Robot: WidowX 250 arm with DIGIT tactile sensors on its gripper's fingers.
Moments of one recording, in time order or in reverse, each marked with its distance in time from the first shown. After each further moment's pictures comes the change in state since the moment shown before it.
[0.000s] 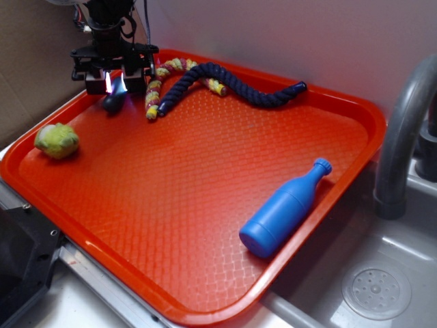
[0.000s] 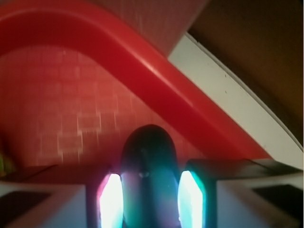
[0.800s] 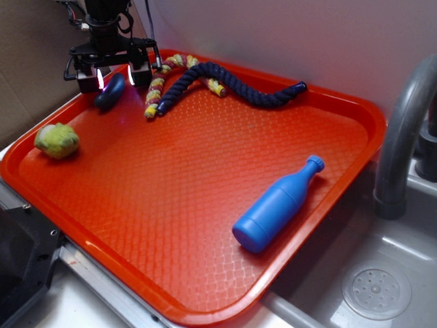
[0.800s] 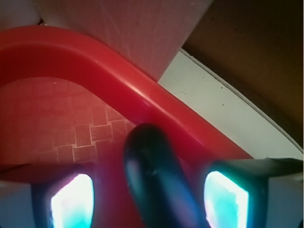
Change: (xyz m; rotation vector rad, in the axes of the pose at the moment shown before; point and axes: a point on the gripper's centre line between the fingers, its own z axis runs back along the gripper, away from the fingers) arm 0.015 0.003 -0.005 -0.005 -0.028 0.069
